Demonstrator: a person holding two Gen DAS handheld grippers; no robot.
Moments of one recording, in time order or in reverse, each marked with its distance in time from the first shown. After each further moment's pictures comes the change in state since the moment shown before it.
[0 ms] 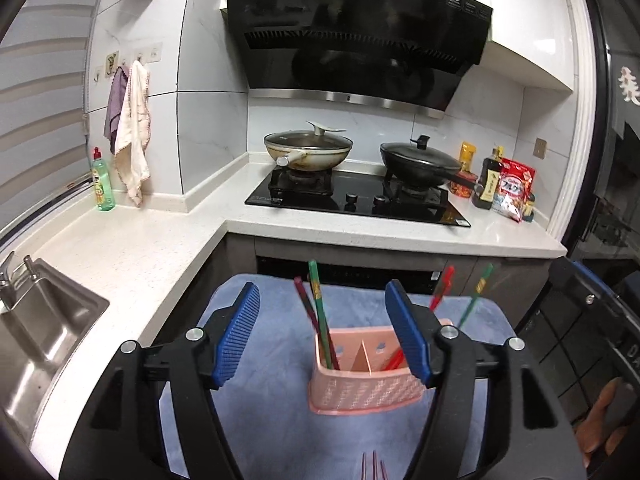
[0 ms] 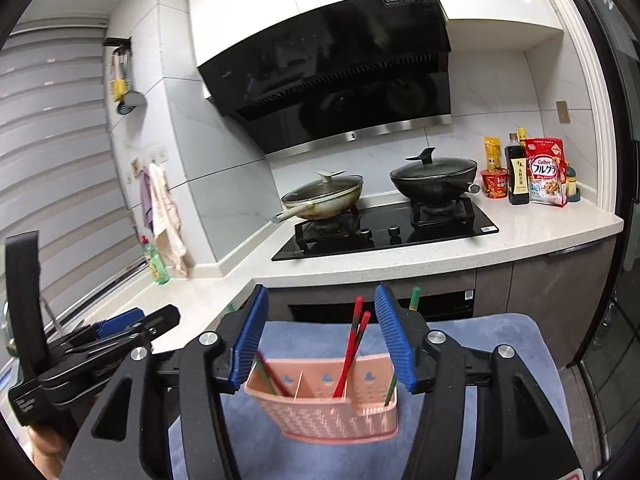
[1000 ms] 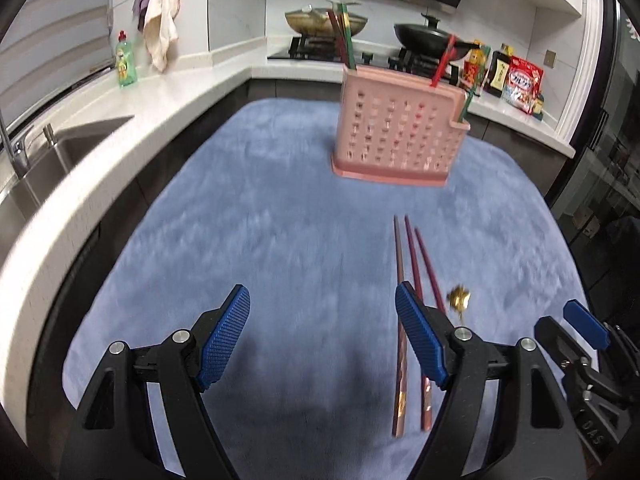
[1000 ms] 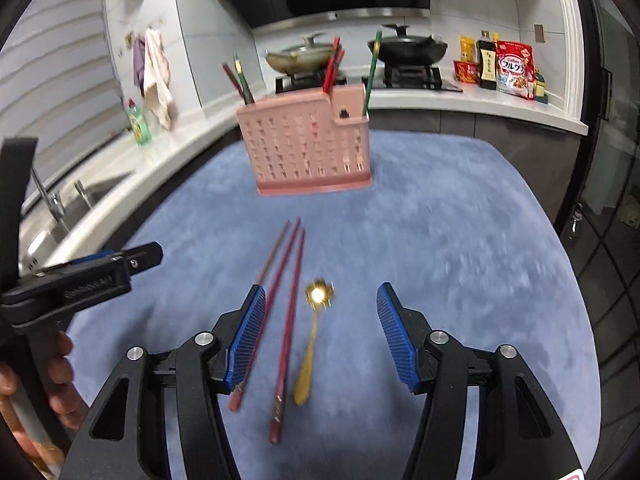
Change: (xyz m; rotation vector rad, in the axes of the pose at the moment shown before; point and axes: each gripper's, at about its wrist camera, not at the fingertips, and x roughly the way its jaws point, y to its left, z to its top) left arm -0.050 0.017 -0.232 -0.024 0.325 0.041; right arm -0.089 0.005 -0.245 -0.054 0.364 -0.137
